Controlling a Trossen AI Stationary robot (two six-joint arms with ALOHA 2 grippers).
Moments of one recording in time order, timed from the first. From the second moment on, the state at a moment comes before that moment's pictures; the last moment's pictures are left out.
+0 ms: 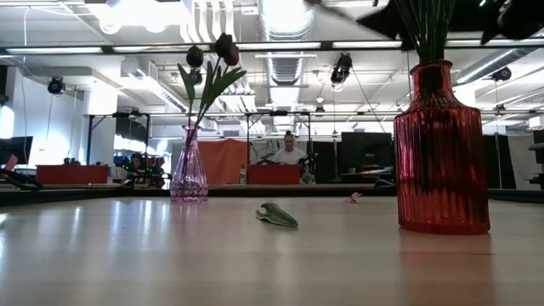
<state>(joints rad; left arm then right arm) -0.37 0.76 0.67 0.36 -0.46 0.24 -0.33 0.88 0.47 0.64 0.15 -0.12</state>
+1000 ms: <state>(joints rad) 0.08 1.49 1.56 0.12 0.43 0.43 -0.20 0.96 1.21 0.13 -0.24 -0.26</state>
